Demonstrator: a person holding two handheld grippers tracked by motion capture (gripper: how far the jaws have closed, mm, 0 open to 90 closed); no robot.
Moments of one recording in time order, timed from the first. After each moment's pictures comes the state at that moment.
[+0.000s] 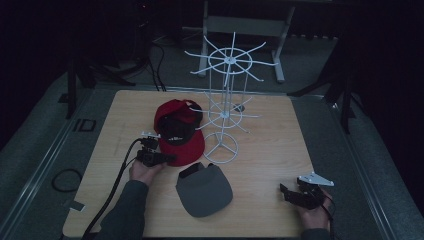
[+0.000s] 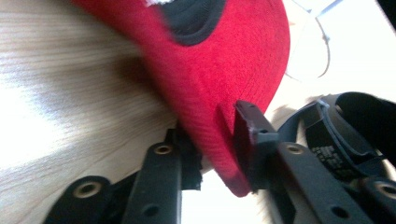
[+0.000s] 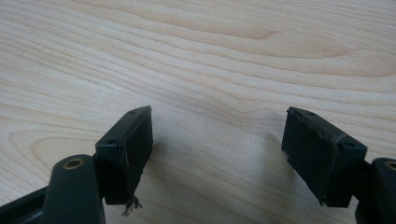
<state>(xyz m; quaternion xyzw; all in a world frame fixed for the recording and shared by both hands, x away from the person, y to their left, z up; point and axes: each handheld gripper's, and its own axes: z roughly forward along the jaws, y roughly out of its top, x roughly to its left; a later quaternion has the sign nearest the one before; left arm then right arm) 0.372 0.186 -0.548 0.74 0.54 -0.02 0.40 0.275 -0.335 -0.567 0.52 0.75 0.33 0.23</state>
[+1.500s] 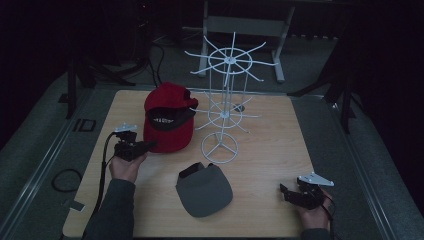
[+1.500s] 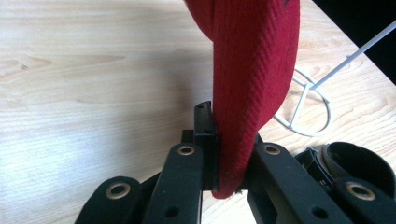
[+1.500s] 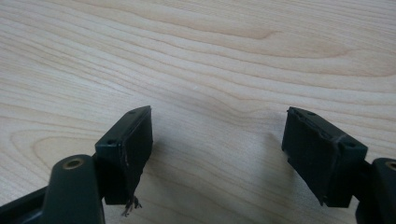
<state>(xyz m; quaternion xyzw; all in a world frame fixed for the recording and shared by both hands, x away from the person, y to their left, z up) 0.346 0.229 -0.491 0.70 0.55 0.11 0.44 0.275 -0.335 -0.567 0.52 0.76 0.33 0.23</state>
